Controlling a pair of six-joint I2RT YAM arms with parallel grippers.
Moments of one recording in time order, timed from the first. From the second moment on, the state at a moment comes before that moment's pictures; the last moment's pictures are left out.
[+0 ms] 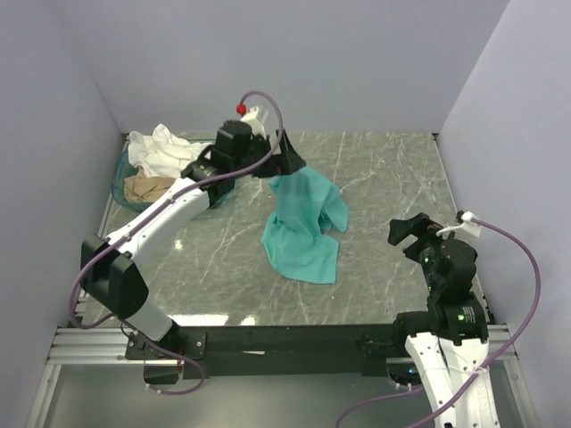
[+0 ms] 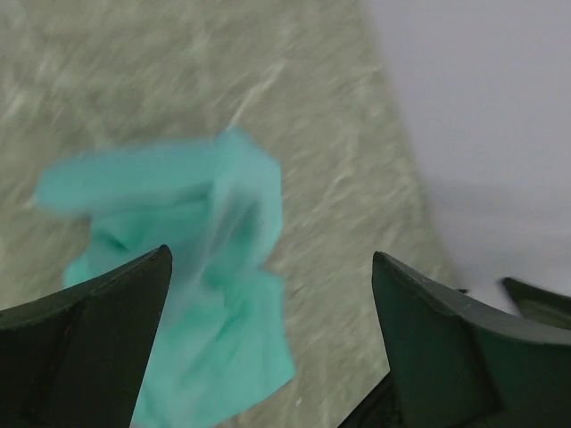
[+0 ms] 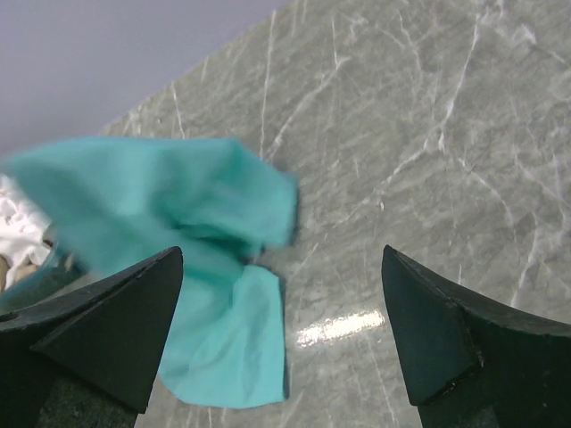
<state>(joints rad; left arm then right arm) -0.59 1.55 1.50 -0.25 0.21 -0.62 0.06 0.33 0.64 -0.57 0.12 0.56</state>
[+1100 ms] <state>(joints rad) -1.17 1.88 1.29 -0.32 -0.11 -0.73 0.06 0.45 0.60 -0.58 0.17 0.60</state>
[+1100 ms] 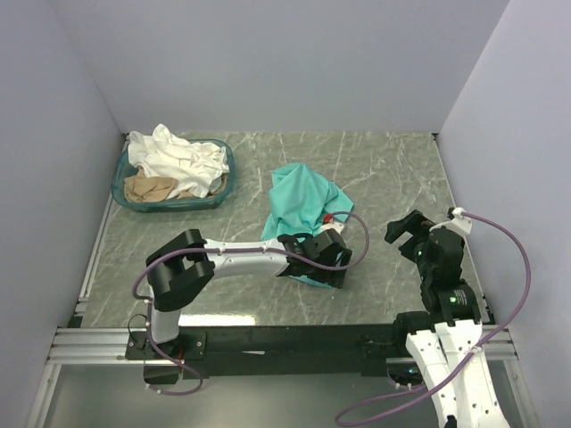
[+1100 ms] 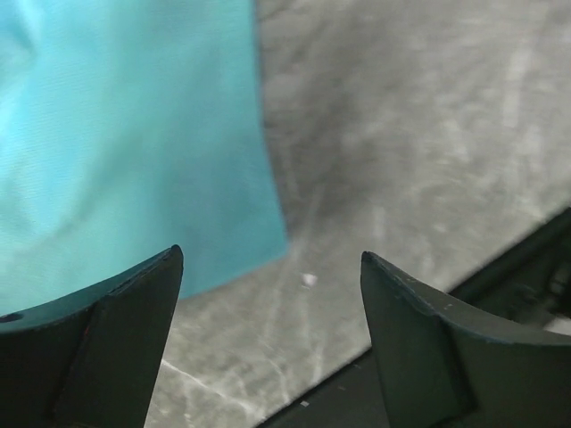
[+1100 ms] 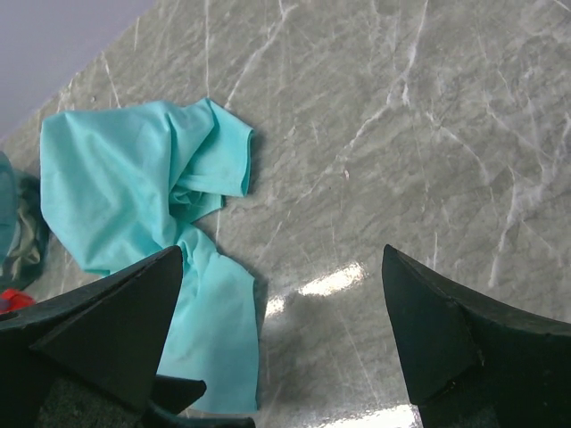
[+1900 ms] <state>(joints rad) -1.25 2.06 1.46 -0.59 -0.43 -0.87 0.06 0.44 0.57 -0.56 0.17 0.61</state>
